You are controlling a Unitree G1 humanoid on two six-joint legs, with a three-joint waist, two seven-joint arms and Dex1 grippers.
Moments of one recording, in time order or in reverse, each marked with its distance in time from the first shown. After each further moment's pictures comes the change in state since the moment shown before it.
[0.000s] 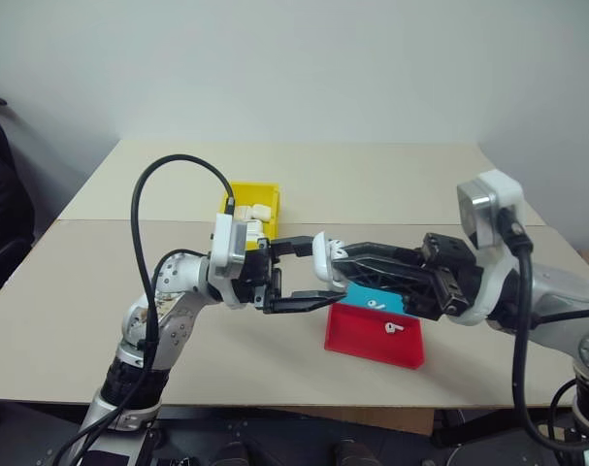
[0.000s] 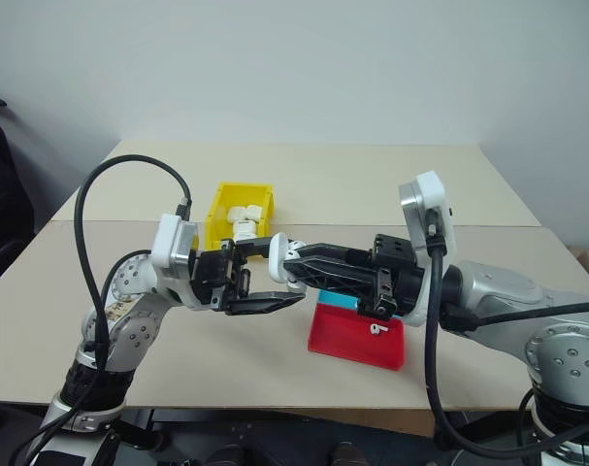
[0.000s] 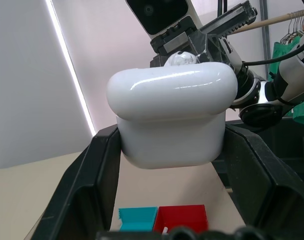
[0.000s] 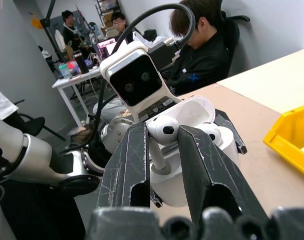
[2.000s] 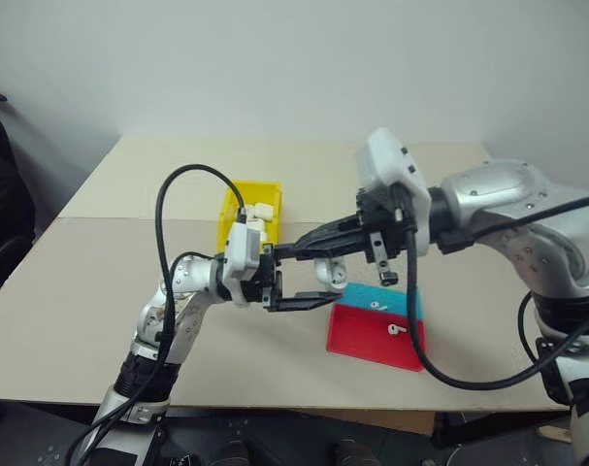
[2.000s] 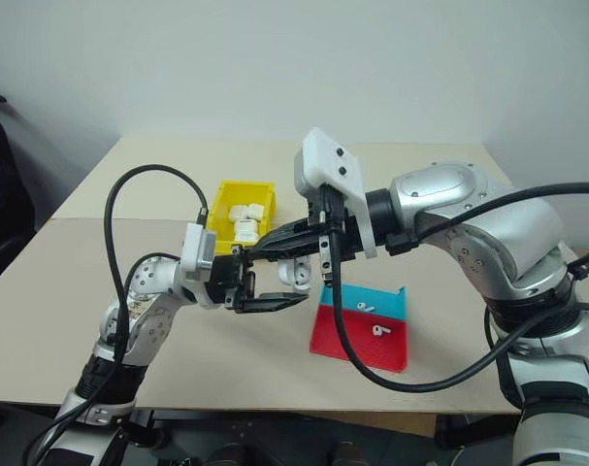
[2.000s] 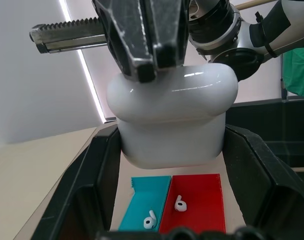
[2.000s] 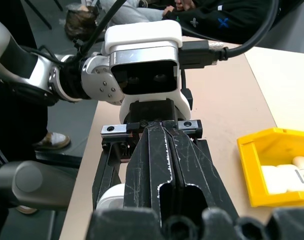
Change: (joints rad) left arm -0.014 -0.039 -0.025 0.144 0.132 -0.086 -0.052; right arm -0.568 0.001 0.447 0.257 -0.769 -0.031 0.603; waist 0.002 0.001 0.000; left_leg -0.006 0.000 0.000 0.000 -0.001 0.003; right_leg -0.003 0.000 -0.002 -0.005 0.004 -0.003
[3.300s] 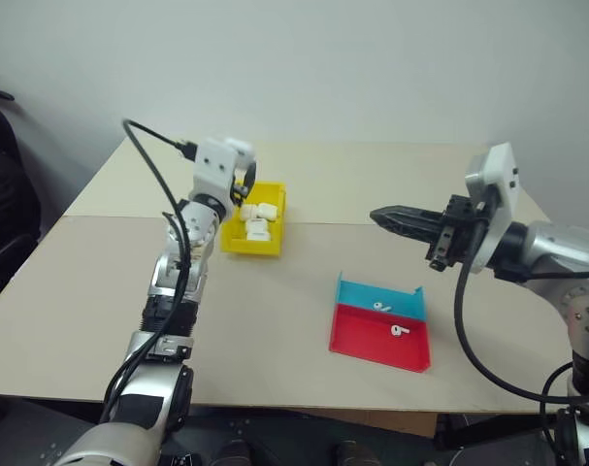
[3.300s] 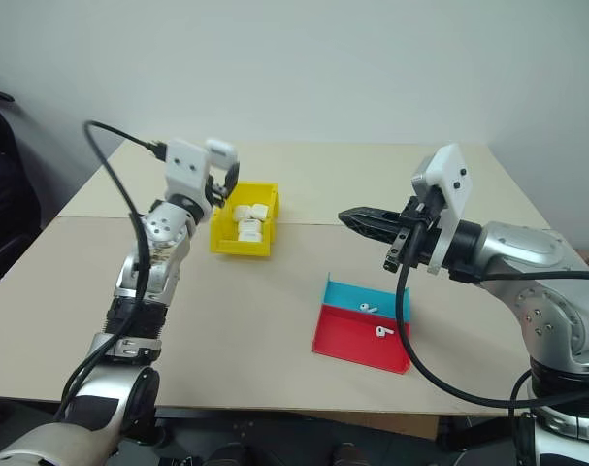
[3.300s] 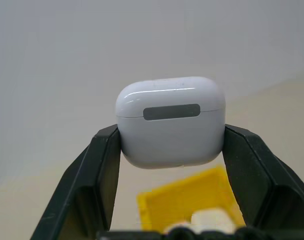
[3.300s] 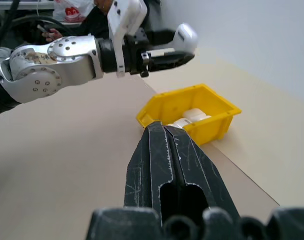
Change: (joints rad) left arm -0.324 -0.106 0.155 0.541 0.570 0.057 1.002; right arm 0.476 0.011 -0.440 -0.095 0.029 -0.007 -0.315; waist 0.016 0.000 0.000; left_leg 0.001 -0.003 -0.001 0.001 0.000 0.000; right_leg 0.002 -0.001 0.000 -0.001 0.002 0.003
